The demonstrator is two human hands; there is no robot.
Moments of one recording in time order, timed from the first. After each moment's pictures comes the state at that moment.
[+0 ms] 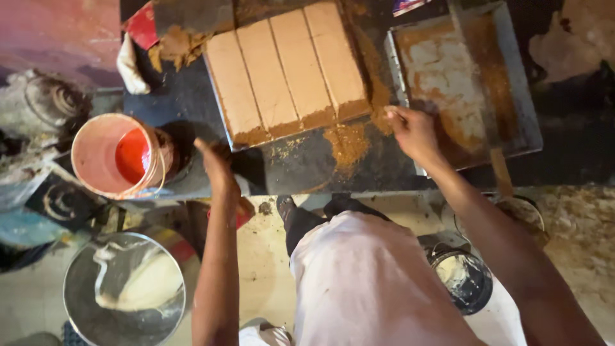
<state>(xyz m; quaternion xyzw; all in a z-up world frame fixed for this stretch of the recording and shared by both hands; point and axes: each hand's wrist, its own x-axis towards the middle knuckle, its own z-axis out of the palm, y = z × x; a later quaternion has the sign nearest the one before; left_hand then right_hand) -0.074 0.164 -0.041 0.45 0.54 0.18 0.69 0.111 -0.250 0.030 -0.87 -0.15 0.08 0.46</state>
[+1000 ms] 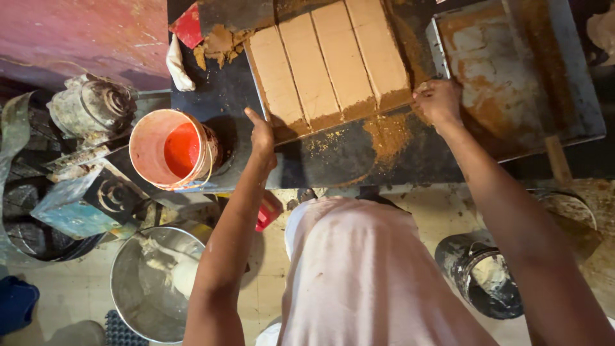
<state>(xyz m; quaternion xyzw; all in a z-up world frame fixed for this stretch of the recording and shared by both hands) -0.018 0.191 -0.023 0.53 0.54 -0.04 0.65 0.174 -0.224 -0.090 -0.88 -0.09 0.05 0.46</state>
